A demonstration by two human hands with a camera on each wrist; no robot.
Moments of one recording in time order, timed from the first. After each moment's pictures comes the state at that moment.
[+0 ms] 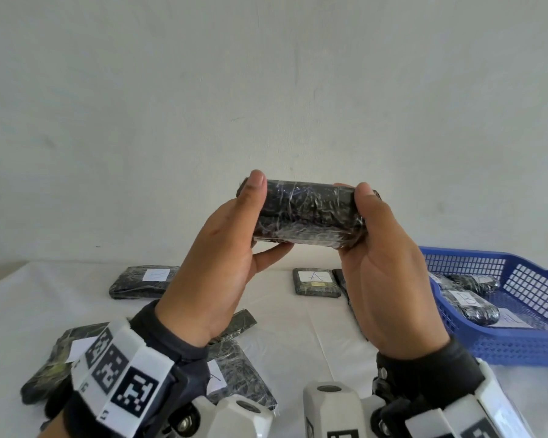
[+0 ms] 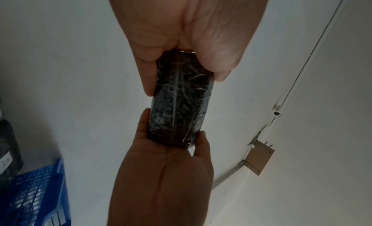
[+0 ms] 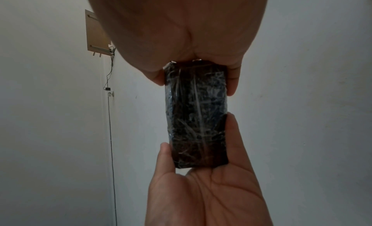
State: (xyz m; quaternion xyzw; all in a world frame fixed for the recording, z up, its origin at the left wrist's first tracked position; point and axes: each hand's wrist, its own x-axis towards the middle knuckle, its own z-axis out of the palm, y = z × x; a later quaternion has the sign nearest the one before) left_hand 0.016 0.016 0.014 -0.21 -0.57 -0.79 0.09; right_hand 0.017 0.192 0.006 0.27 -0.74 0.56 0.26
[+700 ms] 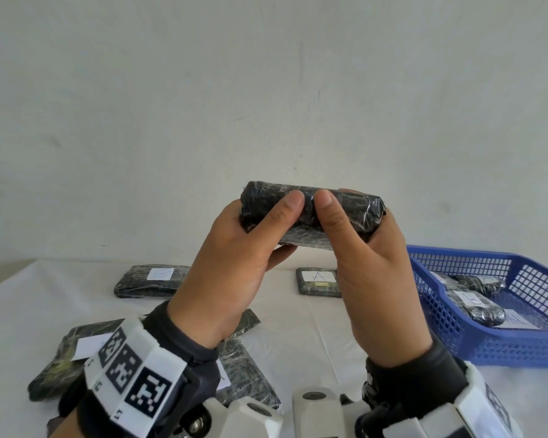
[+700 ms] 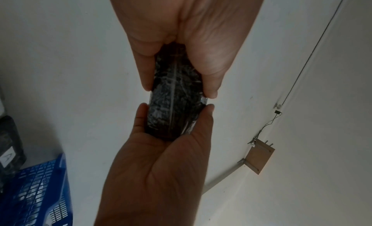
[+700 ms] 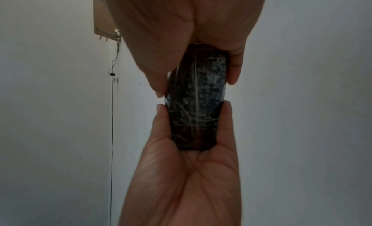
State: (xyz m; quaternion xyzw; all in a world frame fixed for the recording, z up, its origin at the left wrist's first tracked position) left_hand 0.021 0.021 0.013 -0.21 -0.61 -0.75 0.13; right_hand 0.025 0.167 0.010 0.20 -0.65 0.68 0.28
